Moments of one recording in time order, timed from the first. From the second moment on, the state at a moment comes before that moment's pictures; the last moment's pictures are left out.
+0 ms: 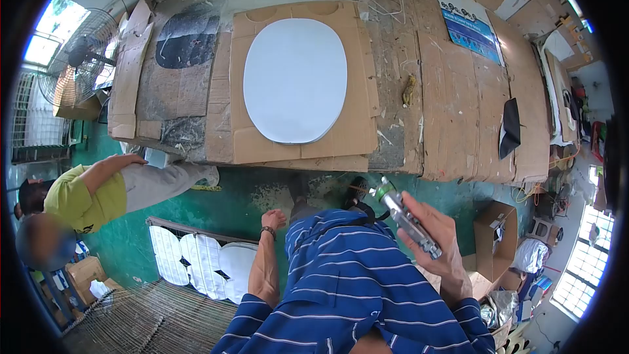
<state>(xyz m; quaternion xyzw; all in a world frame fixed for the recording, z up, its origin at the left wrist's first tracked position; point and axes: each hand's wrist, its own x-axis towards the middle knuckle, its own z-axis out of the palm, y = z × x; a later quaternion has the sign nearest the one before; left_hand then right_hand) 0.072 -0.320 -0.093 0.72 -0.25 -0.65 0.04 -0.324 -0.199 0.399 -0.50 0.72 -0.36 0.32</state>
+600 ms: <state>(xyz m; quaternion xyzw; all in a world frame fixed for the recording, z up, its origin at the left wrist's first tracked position) 0.075 -0.297 -0.088 0.73 -0.23 -0.64 0.02 -0.340 -0.190 0.392 -0.51 0.74 -0.37 0.25</state>
